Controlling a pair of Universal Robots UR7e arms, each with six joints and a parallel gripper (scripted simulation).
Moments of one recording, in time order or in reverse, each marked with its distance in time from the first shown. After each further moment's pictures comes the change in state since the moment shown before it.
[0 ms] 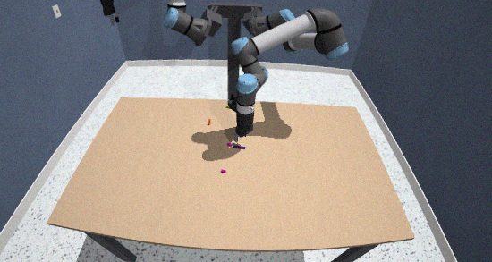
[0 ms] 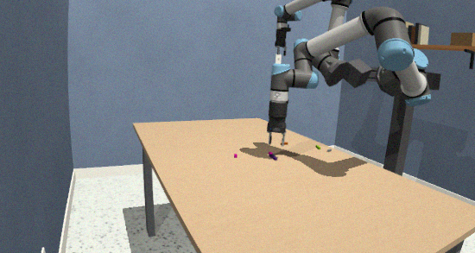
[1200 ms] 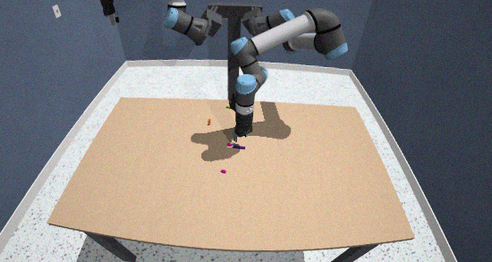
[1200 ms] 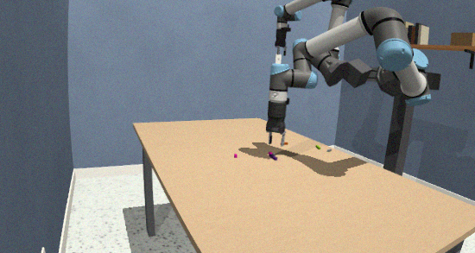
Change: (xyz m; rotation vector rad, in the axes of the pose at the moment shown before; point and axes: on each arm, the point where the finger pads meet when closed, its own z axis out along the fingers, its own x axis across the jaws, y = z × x) left arm -0.001 0.000 0.000 0.000 0.002 0.140; right arm 0.000 0.000 0.000 0.000 0.000 0.000
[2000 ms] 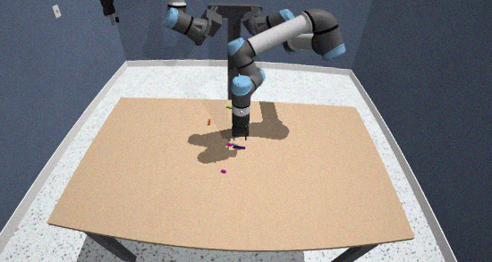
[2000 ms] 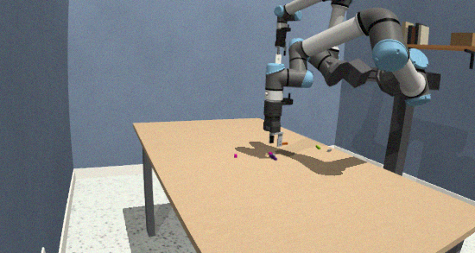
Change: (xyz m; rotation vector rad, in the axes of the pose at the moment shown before) left arm -0.003 0.003 0.000 0.004 0.010 0.568; right arm 0.000 0.000 0.000 0.000 0.000 0.000
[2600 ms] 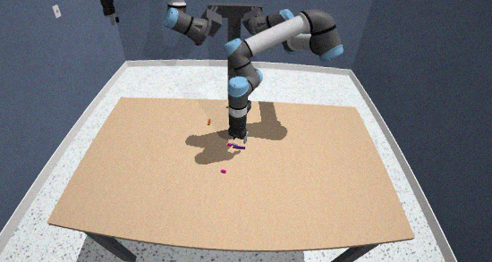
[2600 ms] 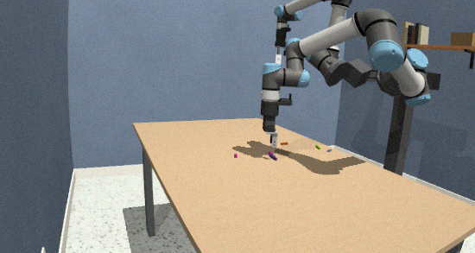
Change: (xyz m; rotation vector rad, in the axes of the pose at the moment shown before) left arm -0.001 0.010 0.000 0.001 0.001 0.513; right arm 0.000 0.000 0.000 0.000 0.000 0.000
